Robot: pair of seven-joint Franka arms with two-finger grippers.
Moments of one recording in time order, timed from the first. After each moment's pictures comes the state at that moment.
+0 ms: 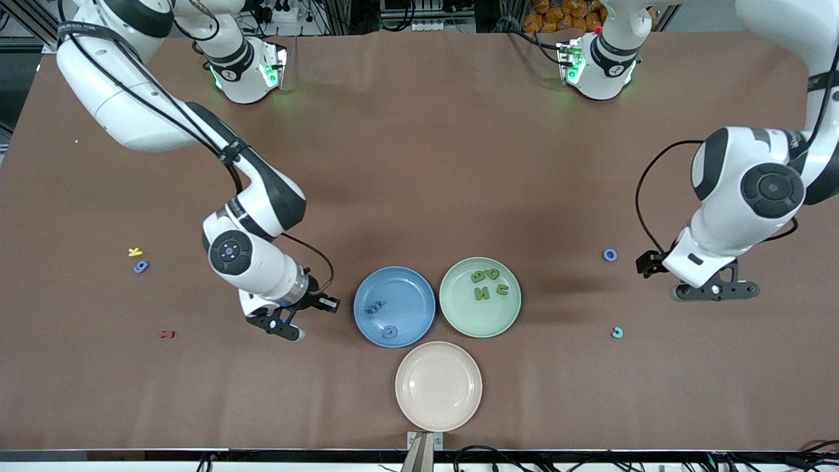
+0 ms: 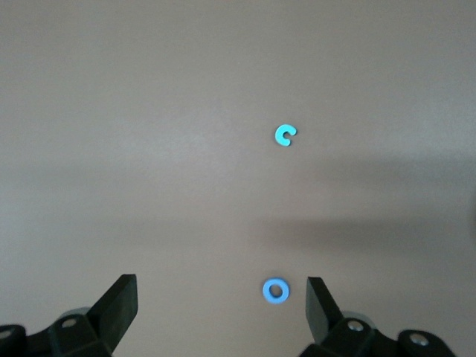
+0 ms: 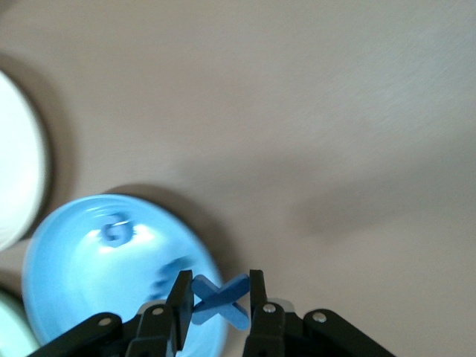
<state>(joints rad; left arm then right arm) 0.04 0.30 -0.17 -1.79 0.24 2.13 -0.23 -0.14 0.90 0.72 -1.40 -0.50 2.24 1.00</state>
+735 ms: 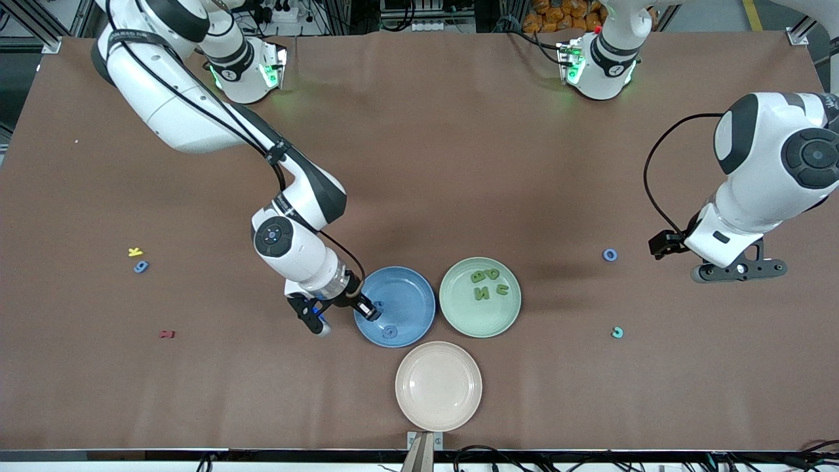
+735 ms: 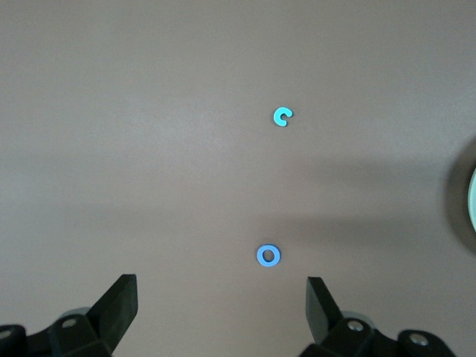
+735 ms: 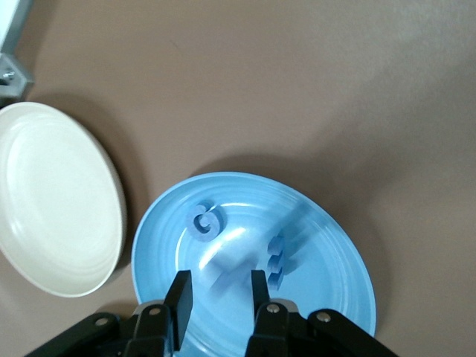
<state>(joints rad) 0.04 0.21 -0.16 -1.79 0.17 2.02 -0.21 0.06 0.92 0.56 -1.39 -0.35 2.50 1.40</state>
